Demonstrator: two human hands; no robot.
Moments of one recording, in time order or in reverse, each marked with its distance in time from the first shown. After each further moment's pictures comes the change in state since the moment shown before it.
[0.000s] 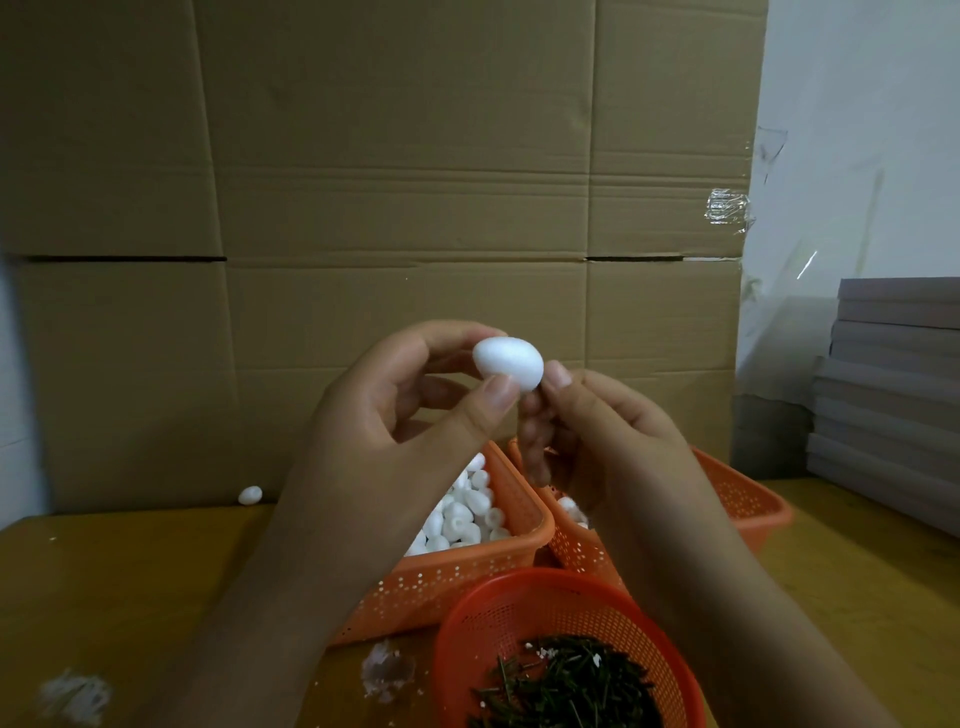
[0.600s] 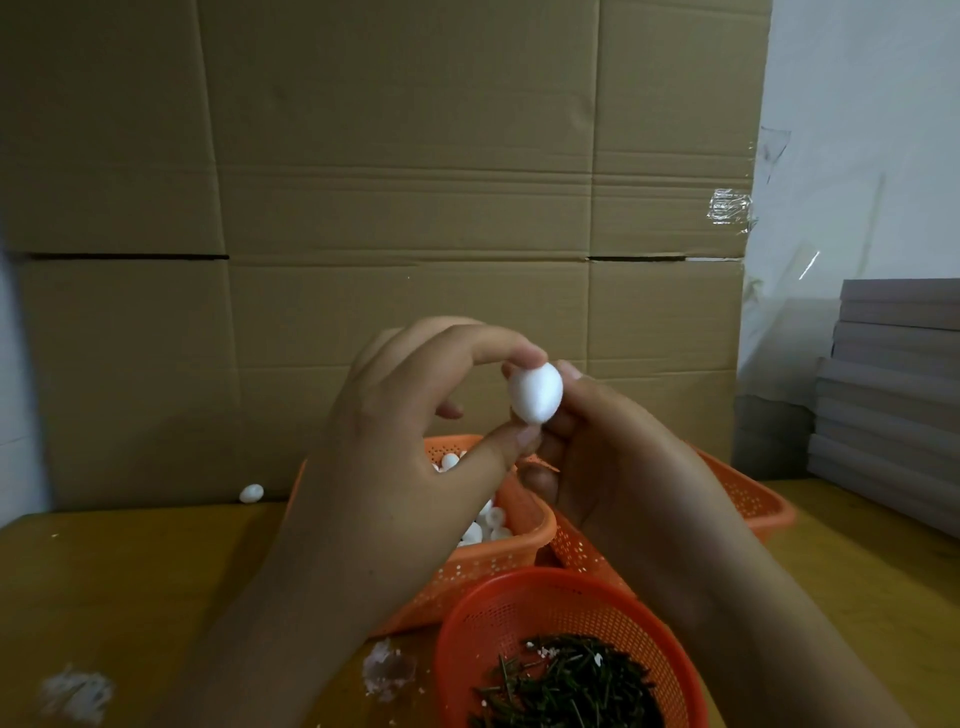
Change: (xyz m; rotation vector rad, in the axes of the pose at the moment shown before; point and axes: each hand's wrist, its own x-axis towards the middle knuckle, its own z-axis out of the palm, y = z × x) left_hand 0.000 0.005 0.003 0.494 0.015 0.277; right_hand 0.008 0.004 -0.004 0.235 -0.125 0.148
